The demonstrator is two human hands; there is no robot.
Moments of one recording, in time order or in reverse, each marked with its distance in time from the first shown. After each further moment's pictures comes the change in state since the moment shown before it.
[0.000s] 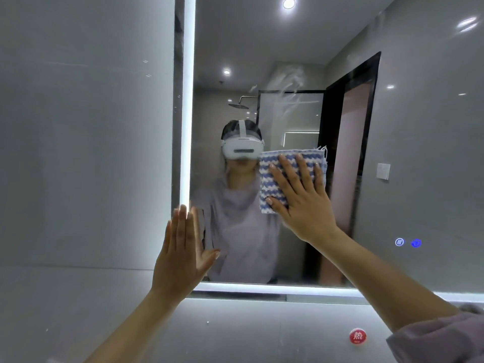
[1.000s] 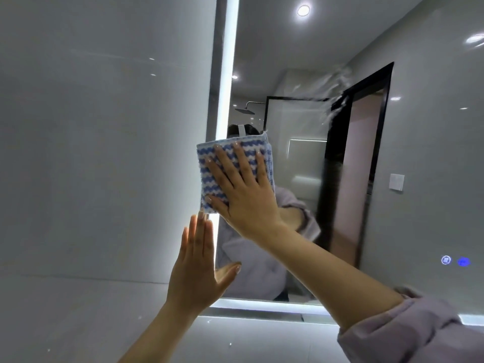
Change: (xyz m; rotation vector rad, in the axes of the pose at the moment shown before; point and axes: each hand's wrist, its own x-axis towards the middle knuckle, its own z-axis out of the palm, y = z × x) left_hand 0.003 -0.033 0.030 -0.086 0.034 -0.015; right_hand 0.086 -0.147 0.008 0.001 0.091 -0.158
